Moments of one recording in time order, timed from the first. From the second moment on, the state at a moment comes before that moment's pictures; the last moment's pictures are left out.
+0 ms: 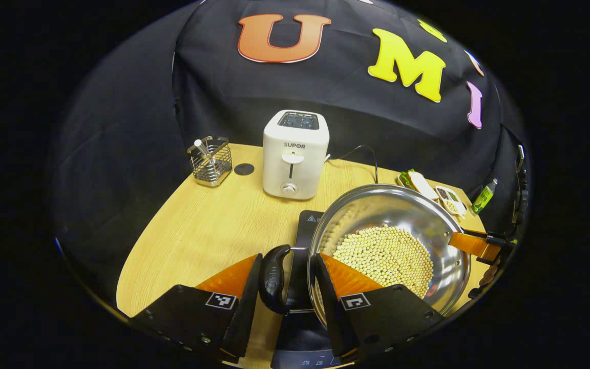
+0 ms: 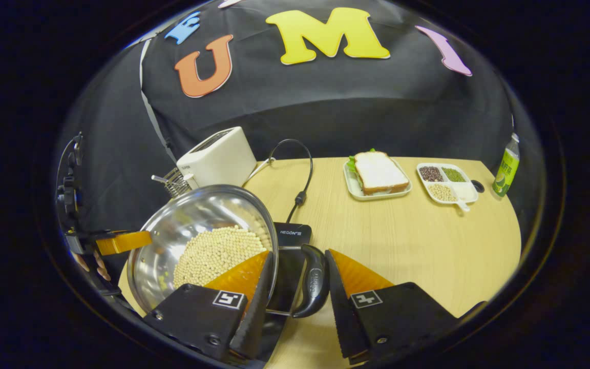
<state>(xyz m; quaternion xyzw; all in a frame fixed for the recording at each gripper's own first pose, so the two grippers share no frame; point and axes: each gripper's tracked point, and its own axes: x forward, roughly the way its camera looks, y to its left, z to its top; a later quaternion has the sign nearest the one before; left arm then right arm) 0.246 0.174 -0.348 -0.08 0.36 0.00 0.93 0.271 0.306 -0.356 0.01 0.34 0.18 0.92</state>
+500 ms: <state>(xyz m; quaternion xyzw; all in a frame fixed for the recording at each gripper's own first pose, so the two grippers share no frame) 0.244 0.205 -0.288 -0.06 0.27 0.05 0.96 0.247 0.279 -0.273 -0.08 0.19 0.16 0.97</state>
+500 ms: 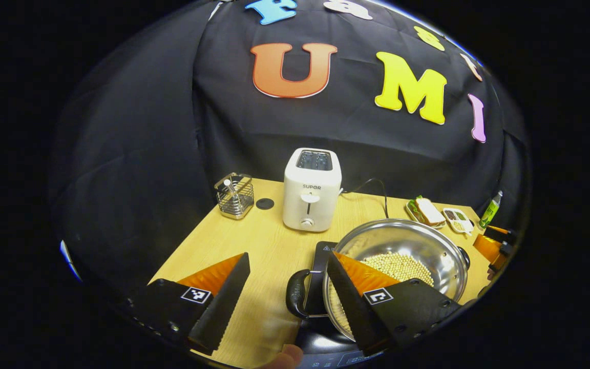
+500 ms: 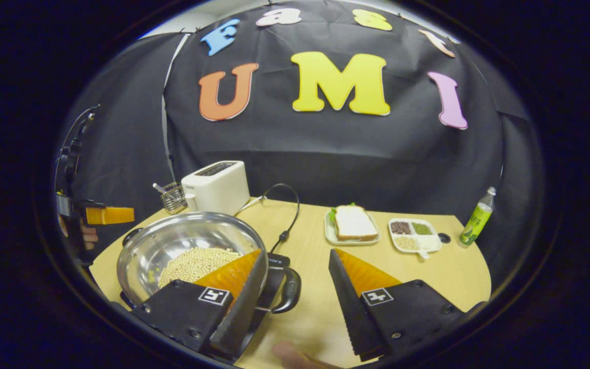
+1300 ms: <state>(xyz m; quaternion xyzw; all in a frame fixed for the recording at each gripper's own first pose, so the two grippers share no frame) 0.151 0.104 -0.122 -0.03 0.10 0.01 0.99 0.128 0.180 -0.122 -0.02 0.05 0.11 0.99</state>
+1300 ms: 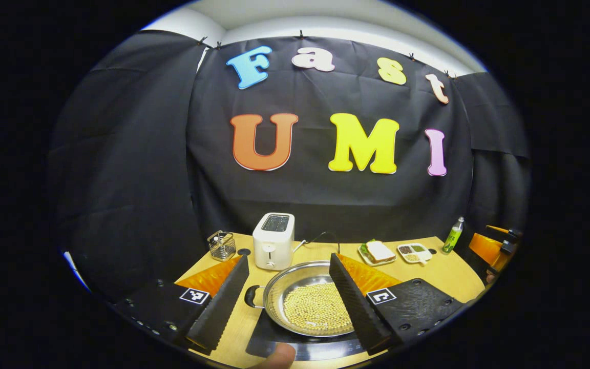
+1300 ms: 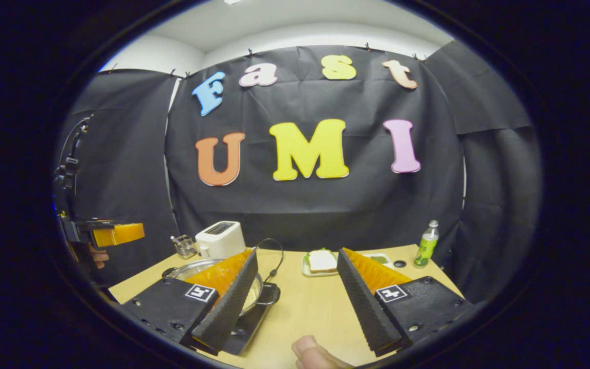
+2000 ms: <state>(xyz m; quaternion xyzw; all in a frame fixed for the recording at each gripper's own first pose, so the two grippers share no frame) 0.056 0.013 -0.028 -0.02 0.03 -0.04 1.00 0.038 0.037 -0.014 -0.01 0.00 0.00 1.00</state>
